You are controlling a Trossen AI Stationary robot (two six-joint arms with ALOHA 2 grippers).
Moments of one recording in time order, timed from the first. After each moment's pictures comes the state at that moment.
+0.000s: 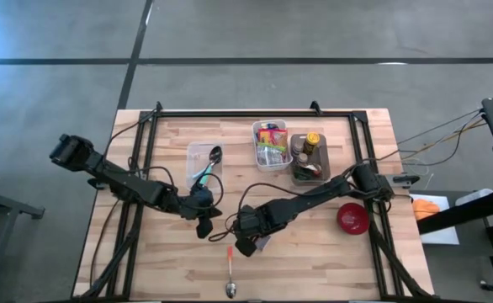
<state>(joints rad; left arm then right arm) -0.37 1.34 0.55 0.06 -0.26 -0.69 0.31 2.17 1.71 -0.79 0.03 1.03</state>
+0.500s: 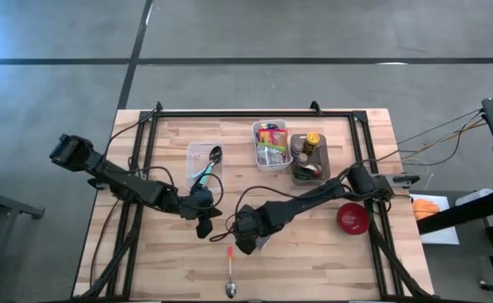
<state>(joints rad) -0.37 1.34 0.55 0.05 -0.26 -0.69 0.31 2.22 1.71 -0.81 0.11 1.01</state>
